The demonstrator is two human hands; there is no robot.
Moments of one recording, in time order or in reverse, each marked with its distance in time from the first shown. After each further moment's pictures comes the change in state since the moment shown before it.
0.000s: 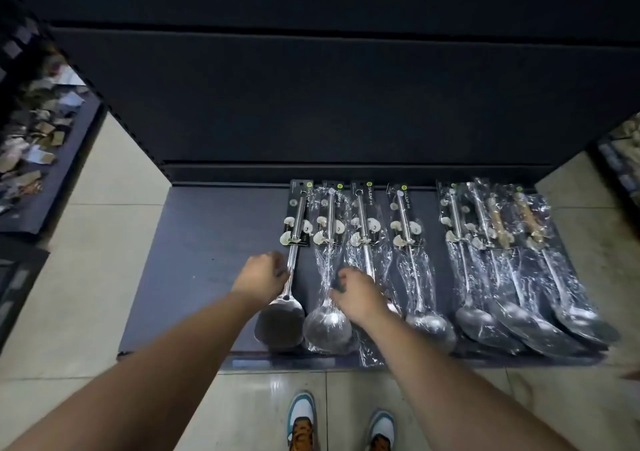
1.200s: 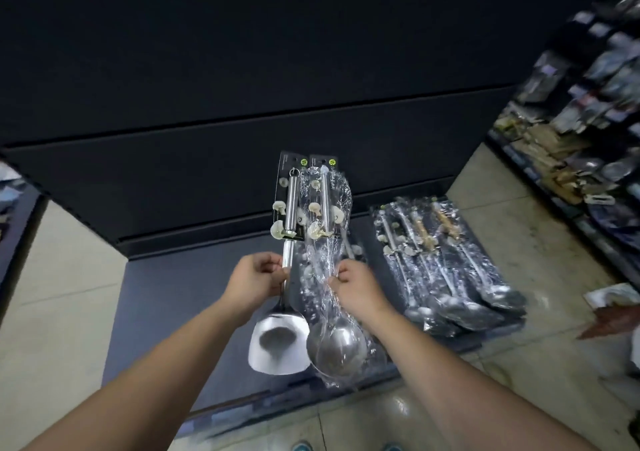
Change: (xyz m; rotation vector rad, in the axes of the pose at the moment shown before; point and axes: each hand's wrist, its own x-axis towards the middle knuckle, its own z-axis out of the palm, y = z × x) left_hand -0.035 0.116 -0.066 -0.768 -0.192 0.089; right_hand -0.094 -0.020 -0.111 0.446 0.283 0.032
